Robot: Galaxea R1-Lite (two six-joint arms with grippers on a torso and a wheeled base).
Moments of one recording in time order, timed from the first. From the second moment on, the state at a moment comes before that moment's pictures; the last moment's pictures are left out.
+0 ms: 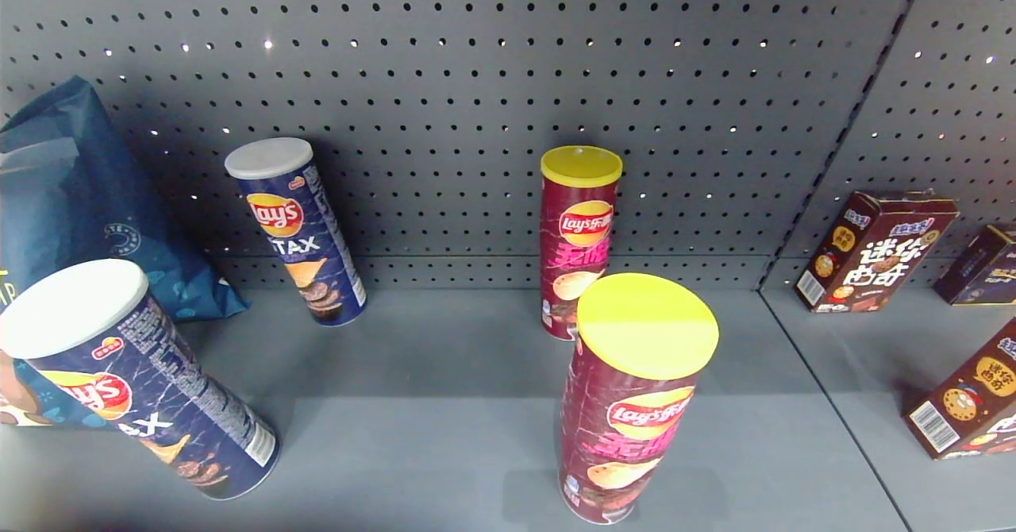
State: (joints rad) left arm -0.37 0.13 -0.01 -0.06 0.32 0.25; right arm 0.16 0.10 0.00 0.00 0.03 -0.01
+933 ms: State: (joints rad) left arm -0.76 0.09 -0.04 0.06 -0.04 0.10; right arm 0.16 0.10 0.00 0.00 0.03 -0.01
